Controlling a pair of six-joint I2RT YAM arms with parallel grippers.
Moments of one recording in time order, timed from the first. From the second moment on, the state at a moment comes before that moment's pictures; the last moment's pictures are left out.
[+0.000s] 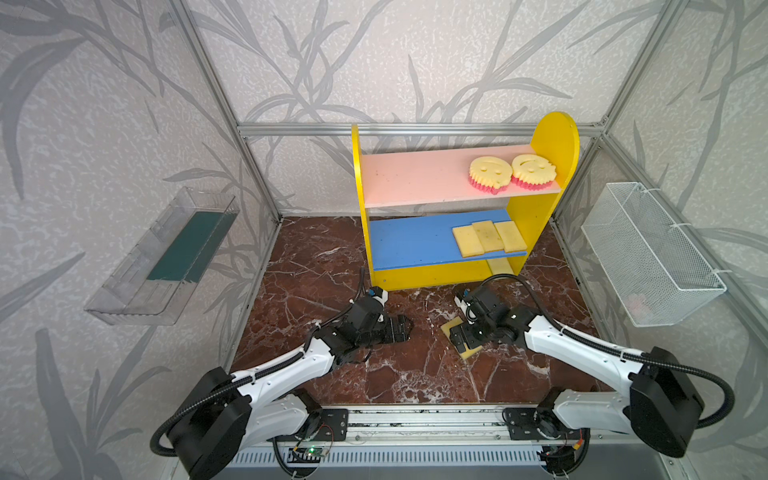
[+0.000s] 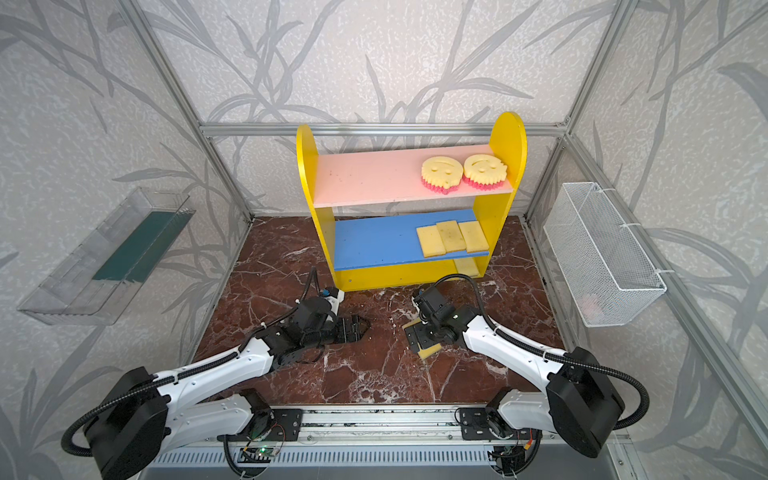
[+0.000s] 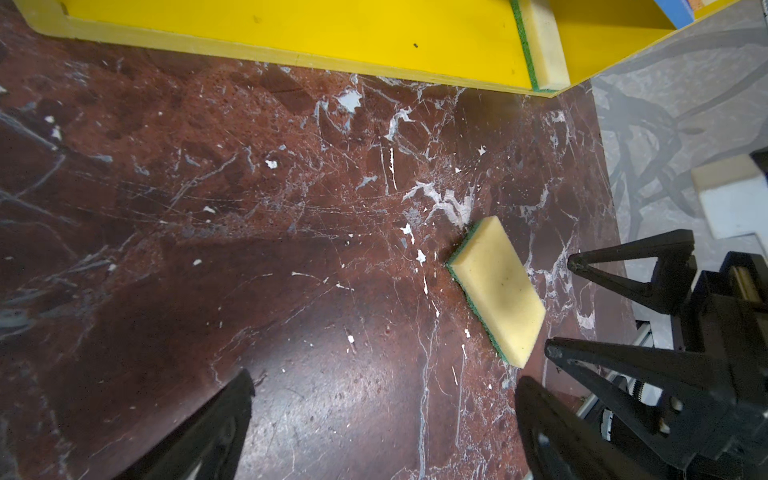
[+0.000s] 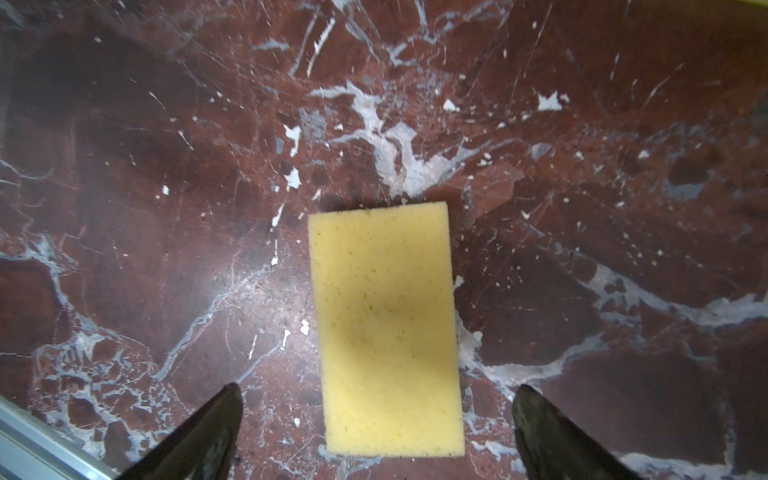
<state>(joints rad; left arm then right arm) -0.70 1.15 0.51 -0.09 0.13 -0.76 0.71 1.28 0.74 -0.61 0.00 0.31</state>
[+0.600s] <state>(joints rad) -0.70 1.24 0.54 -0.05 0.17 -0.74 0.71 1.36 0.68 -0.56 -0.03 0.35</state>
